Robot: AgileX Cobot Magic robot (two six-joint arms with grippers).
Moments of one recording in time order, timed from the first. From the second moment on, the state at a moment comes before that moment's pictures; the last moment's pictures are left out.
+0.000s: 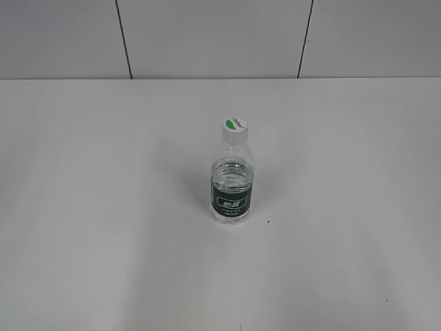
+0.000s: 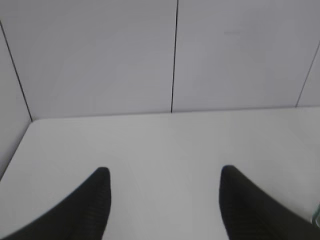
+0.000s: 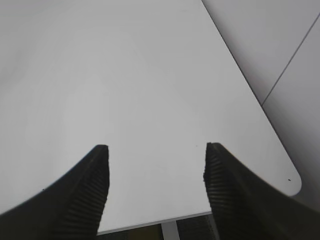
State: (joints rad) left arm -0.01 0.29 -0.57 -0.09 0.58 0.07; right arm 0.07 -0.01 -0.52 -0.19 1.09 0.02
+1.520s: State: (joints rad) left arm -0.19 1.36 -0.43 0.36 -0.75 -0.19; right arm 0.07 -0.01 -0.52 -0.19 1.09 0.02
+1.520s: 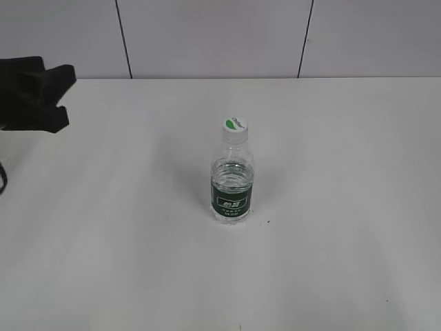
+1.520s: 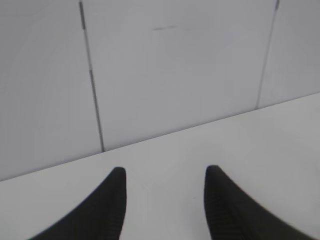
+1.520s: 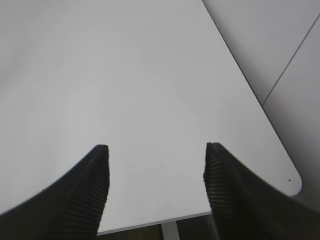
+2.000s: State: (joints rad) left arm -0.15 1.67 -0.44 0.98 -1.16 -0.31; right arm 0.07 -0.01 -0.52 -0.19 1.09 0.02
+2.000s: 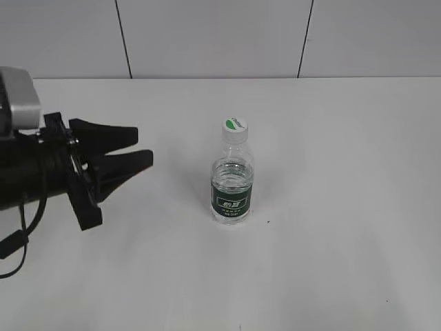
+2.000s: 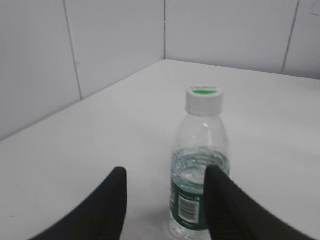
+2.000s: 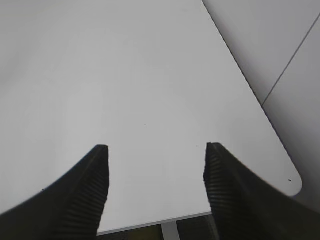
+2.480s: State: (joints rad) left arm -0.14 1.94 -0.62 1.27 -1.20 -0.38; right arm 0.07 -0.01 -0.52 -0.19 1.09 0.02
